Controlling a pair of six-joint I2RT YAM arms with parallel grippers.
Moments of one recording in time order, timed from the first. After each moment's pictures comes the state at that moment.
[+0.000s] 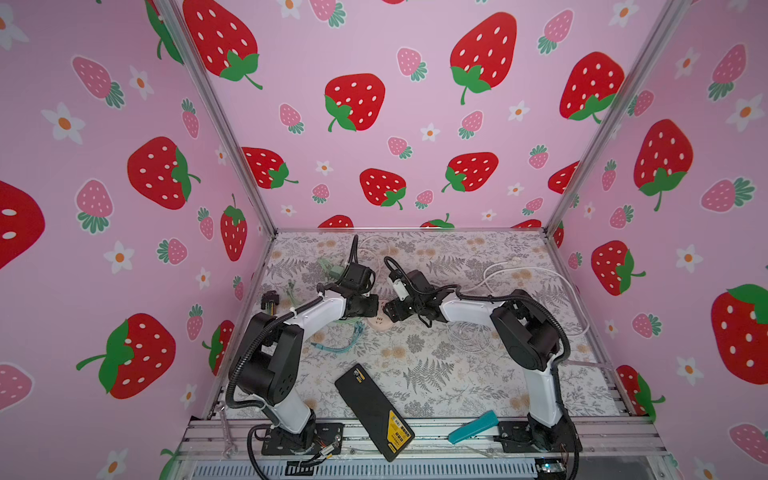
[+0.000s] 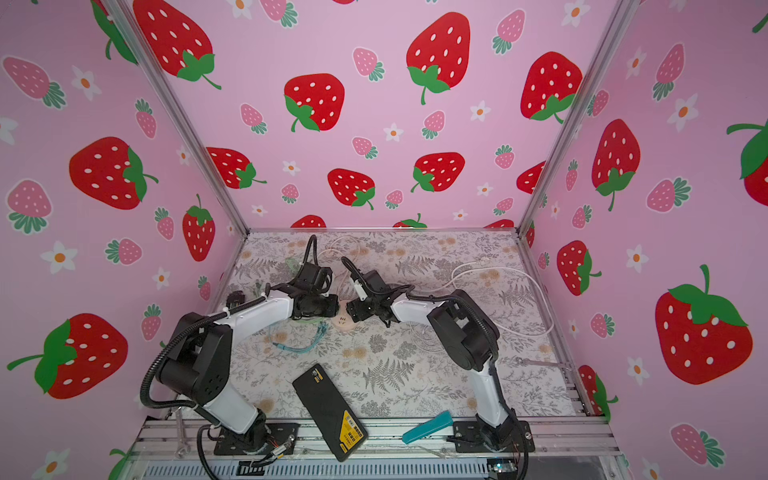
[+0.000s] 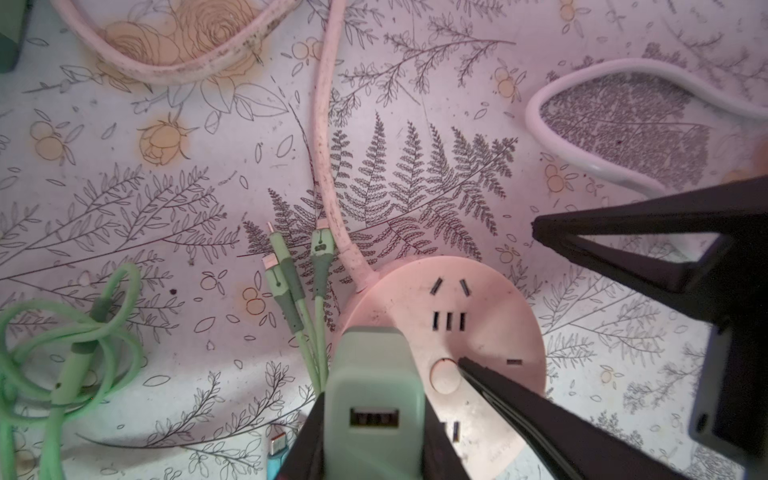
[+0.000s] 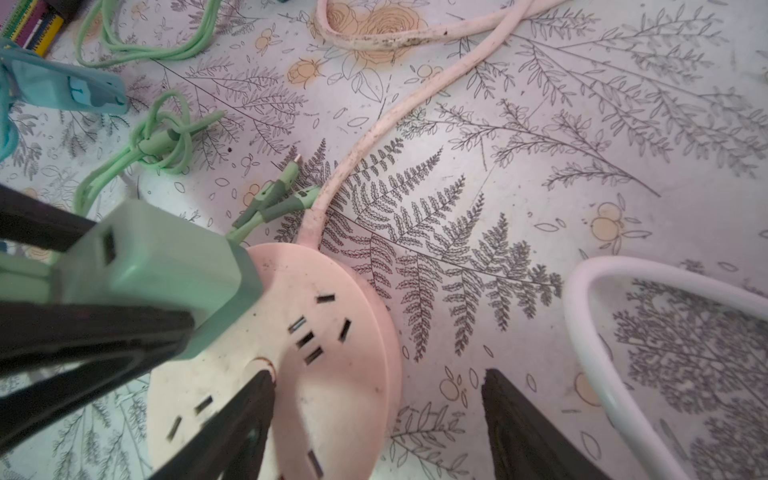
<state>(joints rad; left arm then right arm) -0.39 1.66 1.02 -0.43 0.06 -0.27 0.88 2.07 1.31 -0.05 -0.11 0.30</state>
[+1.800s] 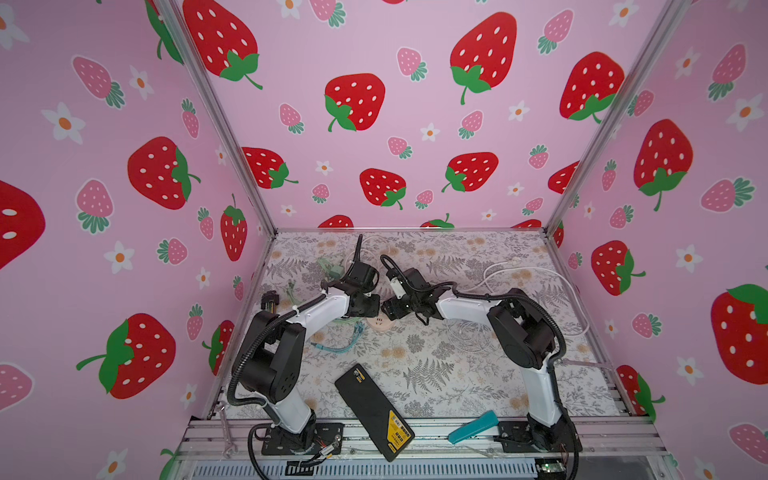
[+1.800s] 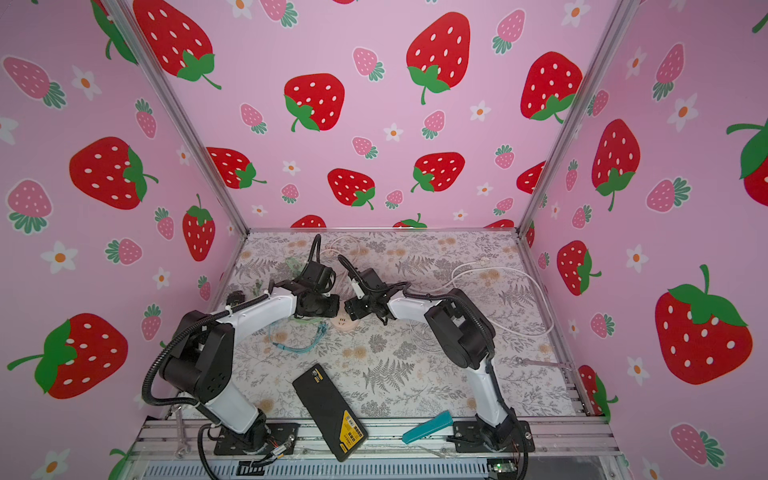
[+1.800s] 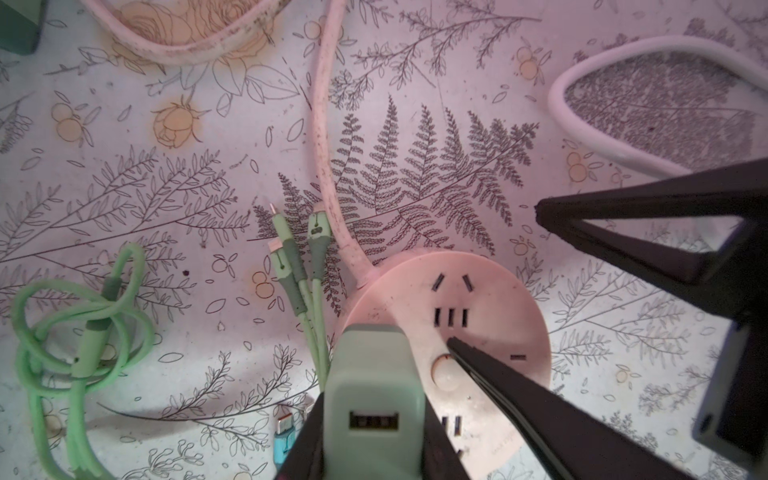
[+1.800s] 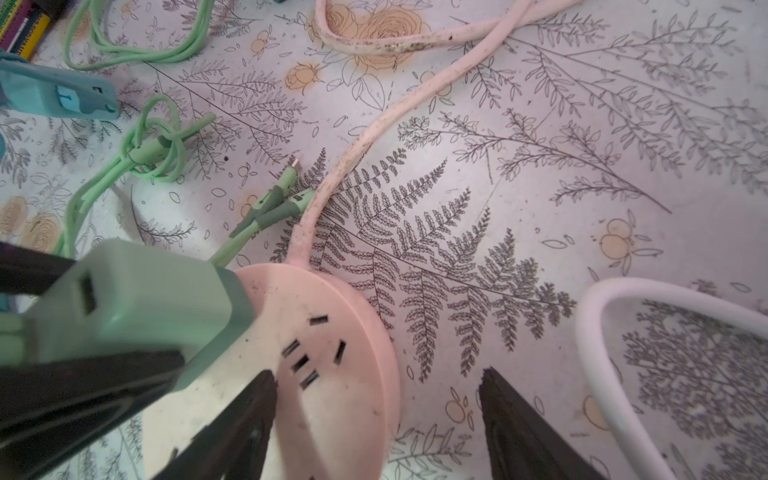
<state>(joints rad) -0.40 1.68 1.07 -0.52 0.00 -0.29 0.87 2.11 1.38 -0.10 -0.10 0.30</state>
